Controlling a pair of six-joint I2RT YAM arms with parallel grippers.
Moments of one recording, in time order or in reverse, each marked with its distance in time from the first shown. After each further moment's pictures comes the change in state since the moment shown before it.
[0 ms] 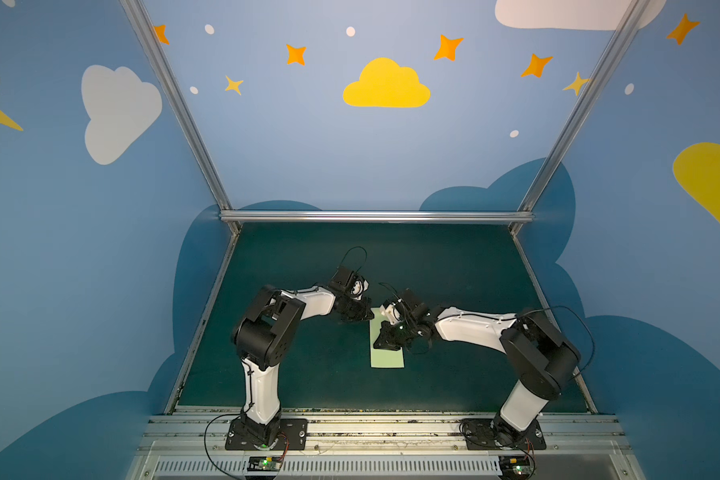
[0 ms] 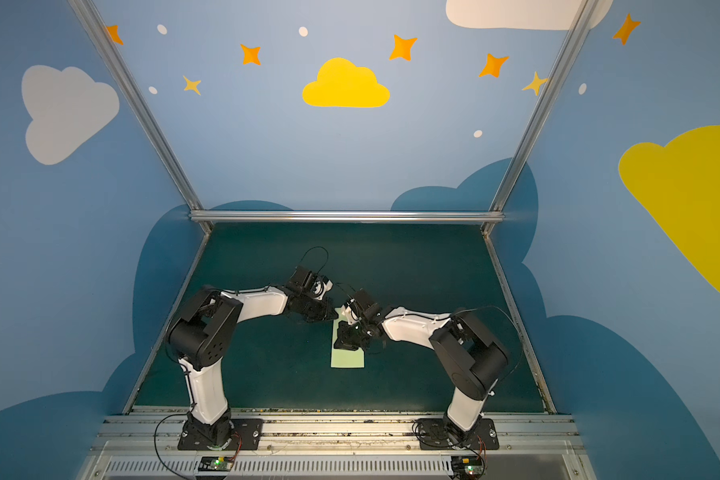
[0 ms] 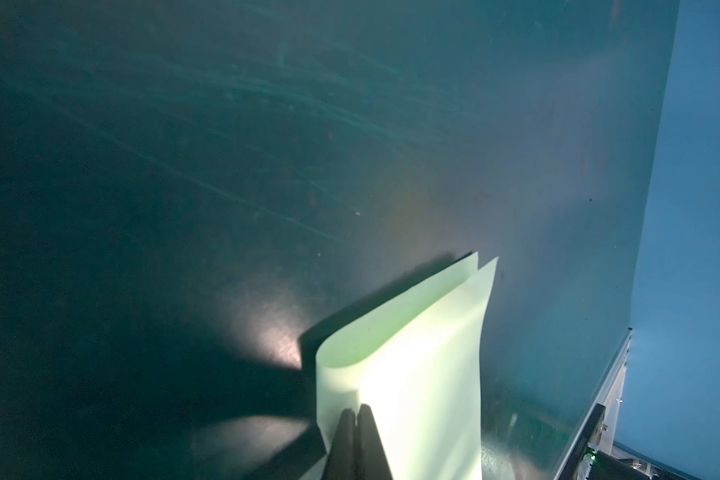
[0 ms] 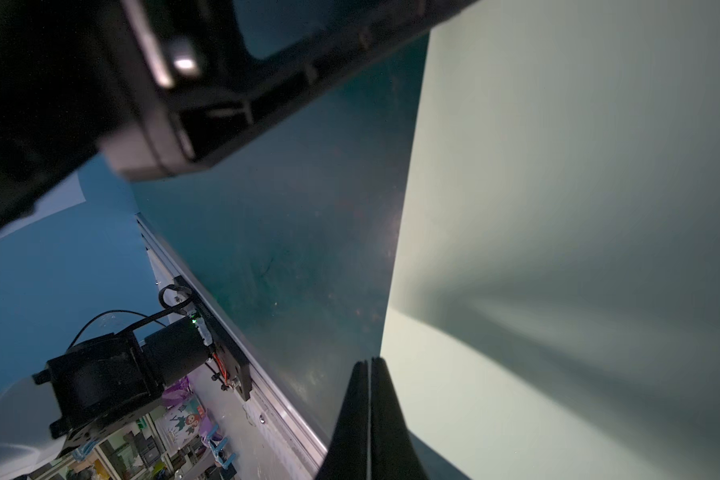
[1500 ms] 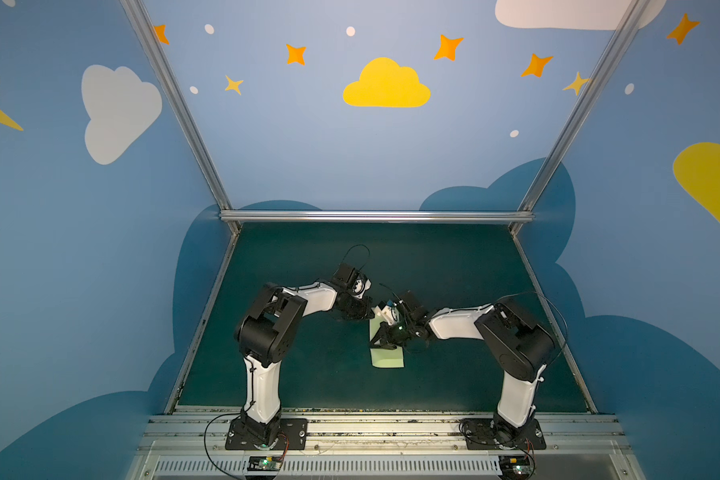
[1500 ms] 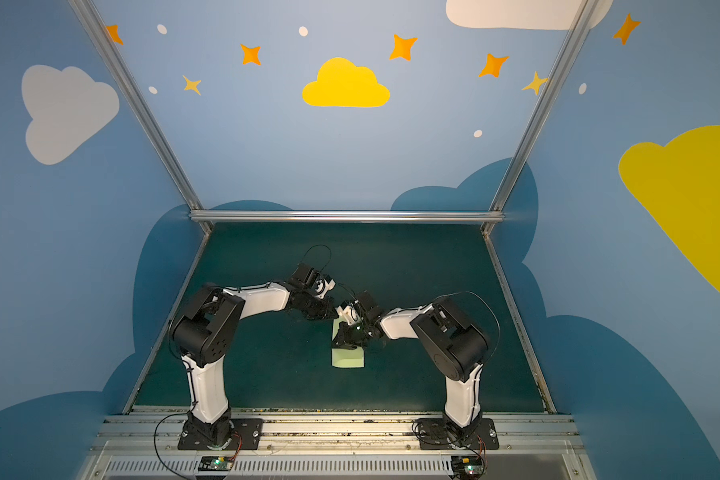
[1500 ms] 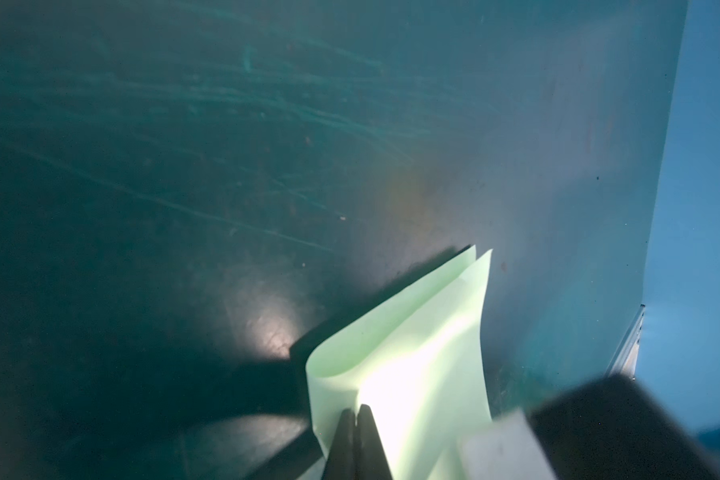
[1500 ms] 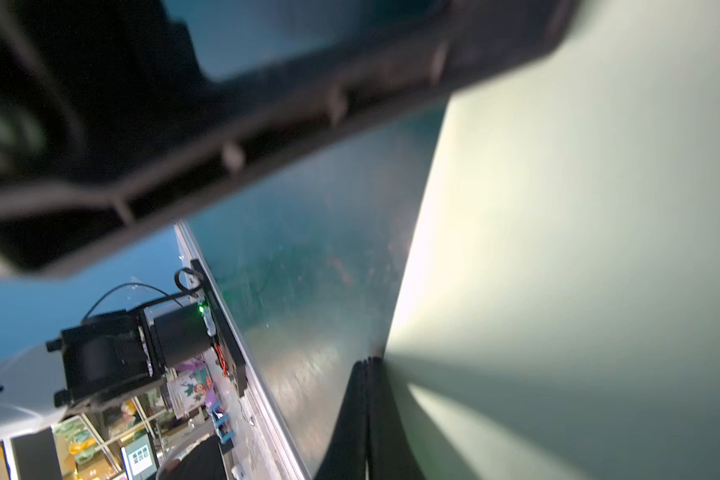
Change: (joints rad) left arm 0.002 0.031 0.061 -0.077 0.023 0.085; right arm -0.040 0.122 -0.067 0.230 -0.139 -0.101
